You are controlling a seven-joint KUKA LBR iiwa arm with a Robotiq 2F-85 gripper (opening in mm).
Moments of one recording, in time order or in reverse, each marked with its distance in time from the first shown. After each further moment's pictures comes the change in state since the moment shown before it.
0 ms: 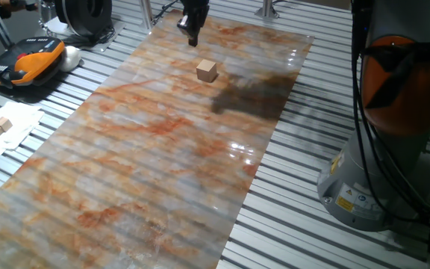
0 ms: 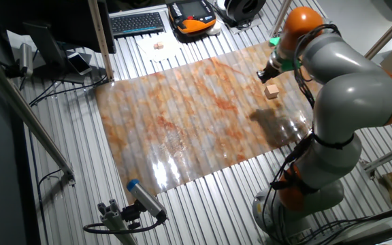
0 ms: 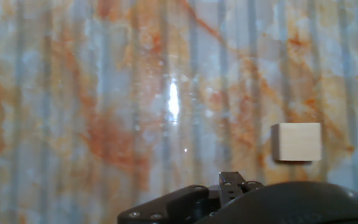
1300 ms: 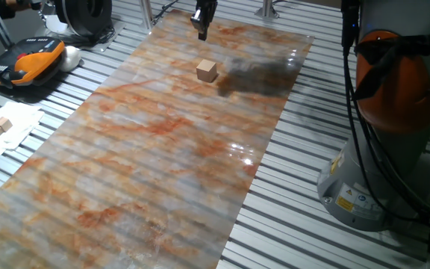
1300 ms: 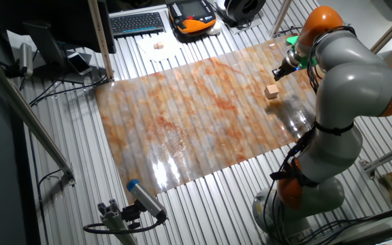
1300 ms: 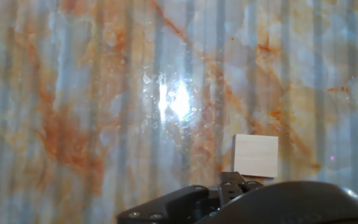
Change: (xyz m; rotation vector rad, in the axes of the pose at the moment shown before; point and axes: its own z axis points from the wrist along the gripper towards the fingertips) arm -0.010 -0.062 0.022 -0.039 0.001 -0.062
